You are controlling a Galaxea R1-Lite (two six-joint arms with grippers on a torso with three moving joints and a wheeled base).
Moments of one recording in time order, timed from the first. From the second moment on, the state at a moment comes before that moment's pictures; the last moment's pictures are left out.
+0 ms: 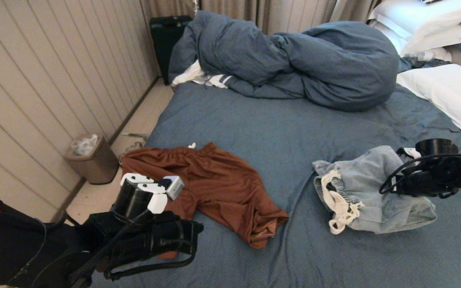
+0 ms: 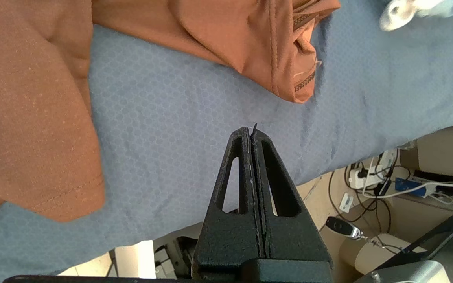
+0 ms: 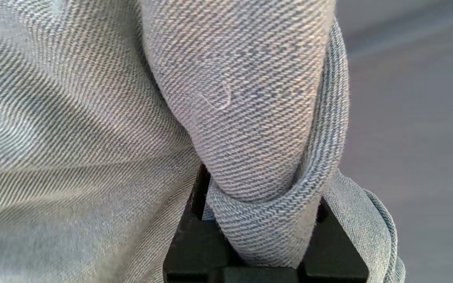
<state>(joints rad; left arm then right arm) -0.69 1.79 -0.60 -0.60 -0.09 -0.41 -0.38 2.19 -1.29 -0.16 -0.02 -0.12</state>
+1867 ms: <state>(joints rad) -0.69 1.82 -0.62 -0.60 -0.06 -0.41 -0.33 1.86 -1.21 -0.09 0.40 0.04</state>
